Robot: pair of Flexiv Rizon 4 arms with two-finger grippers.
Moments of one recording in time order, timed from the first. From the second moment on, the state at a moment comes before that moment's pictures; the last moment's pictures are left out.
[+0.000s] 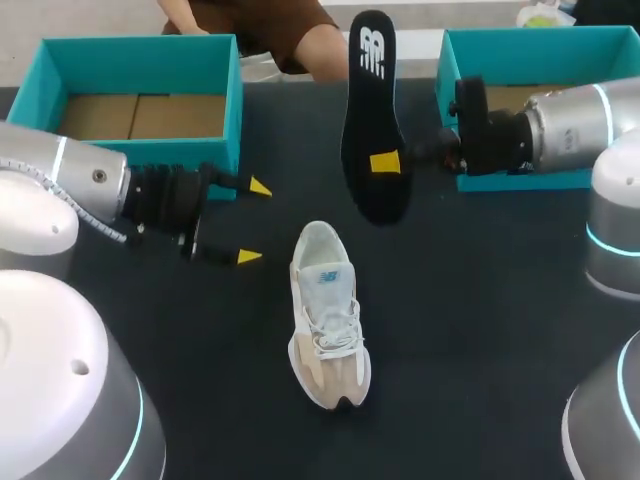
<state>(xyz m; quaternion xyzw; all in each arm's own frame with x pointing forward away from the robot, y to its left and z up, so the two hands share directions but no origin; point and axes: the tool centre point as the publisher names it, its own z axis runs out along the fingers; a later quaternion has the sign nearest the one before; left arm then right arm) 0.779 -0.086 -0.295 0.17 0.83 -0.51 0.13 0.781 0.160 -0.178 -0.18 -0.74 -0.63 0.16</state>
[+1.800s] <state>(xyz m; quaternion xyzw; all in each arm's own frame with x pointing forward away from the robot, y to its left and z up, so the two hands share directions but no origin) 0.741 -0.071 -0.340 0.15 0.86 -0.47 0.11 0.788 0.218 -0.241 -0.05 -0.69 -0.69 0.24</state>
